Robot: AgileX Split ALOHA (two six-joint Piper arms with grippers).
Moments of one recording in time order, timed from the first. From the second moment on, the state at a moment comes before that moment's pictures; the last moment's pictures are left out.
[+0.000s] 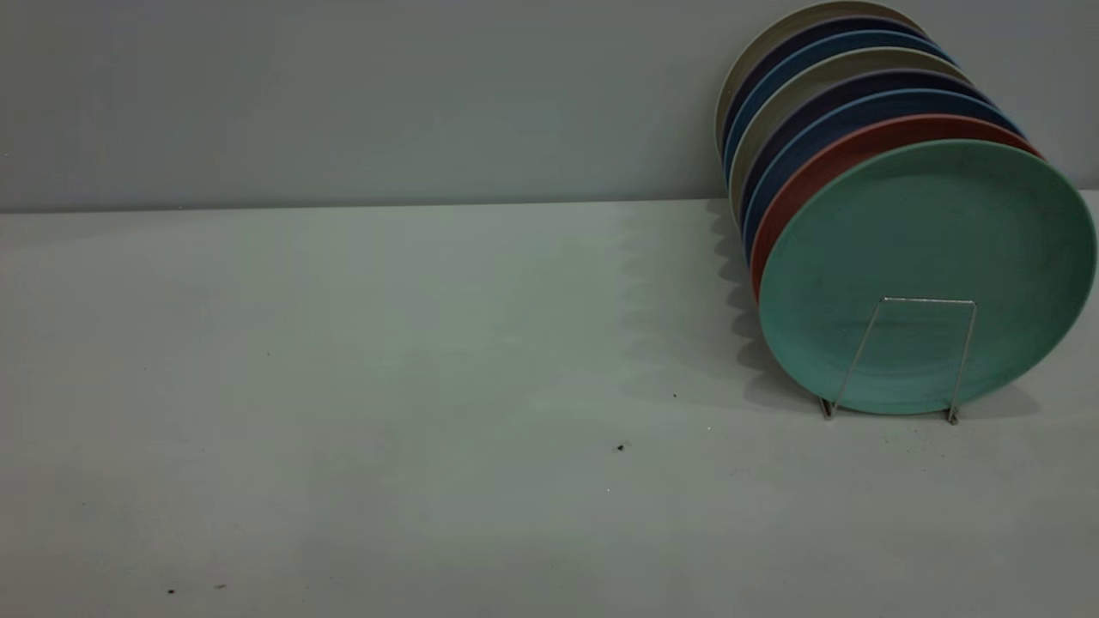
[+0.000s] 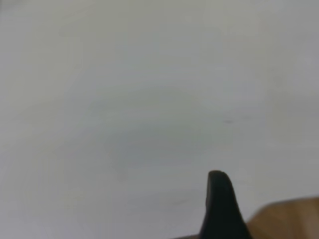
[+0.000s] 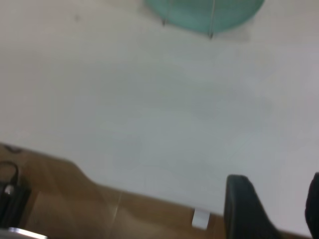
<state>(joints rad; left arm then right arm) -0.17 0.05 -0.56 0.05 1.16 -0.01 0.13 0.22 -0.60 0.08 1.24 -0.13</state>
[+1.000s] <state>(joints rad) -0.17 0.04 -0.49 -0.04 1.14 0.05 0.13 0.20 -0.47 -0.01 1.13 -0.07</state>
